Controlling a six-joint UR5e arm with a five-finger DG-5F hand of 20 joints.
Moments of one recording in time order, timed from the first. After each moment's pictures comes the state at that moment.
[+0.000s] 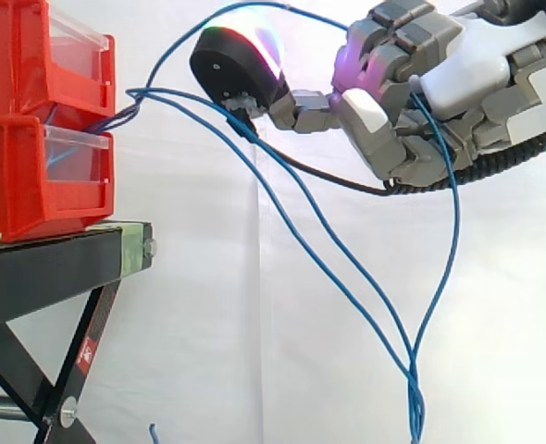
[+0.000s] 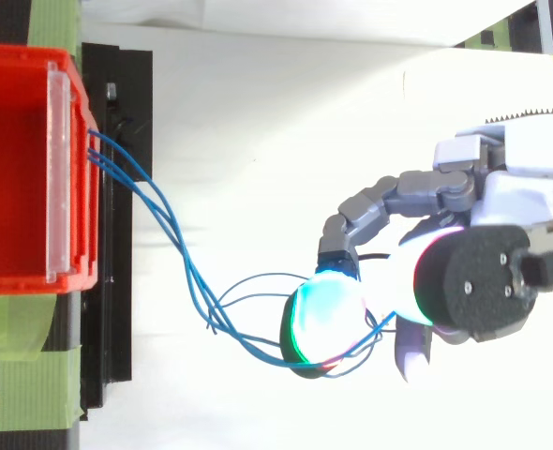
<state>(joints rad) 0.26 -1.82 -1.56 -3.32 -1.24 0.68</state>
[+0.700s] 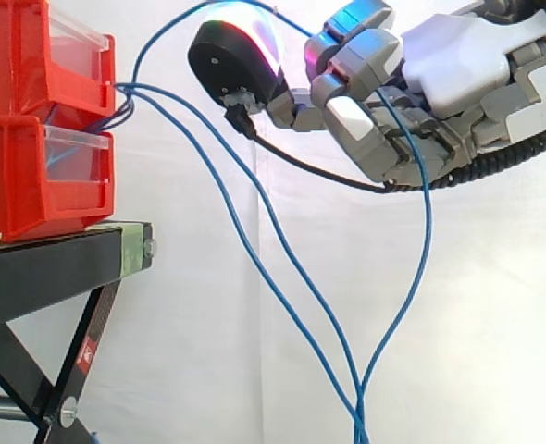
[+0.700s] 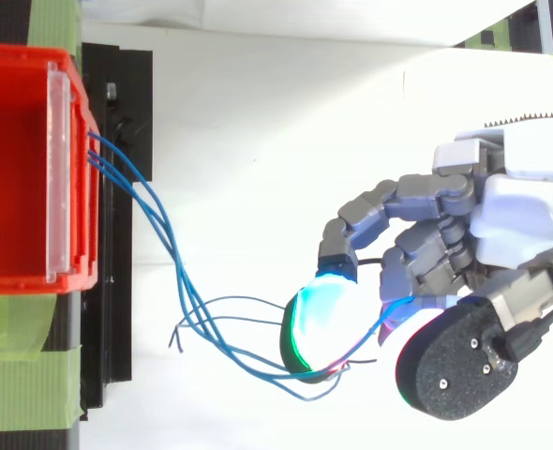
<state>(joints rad) 0.26 -1.82 -1.56 -3.32 -1.24 0.70</state>
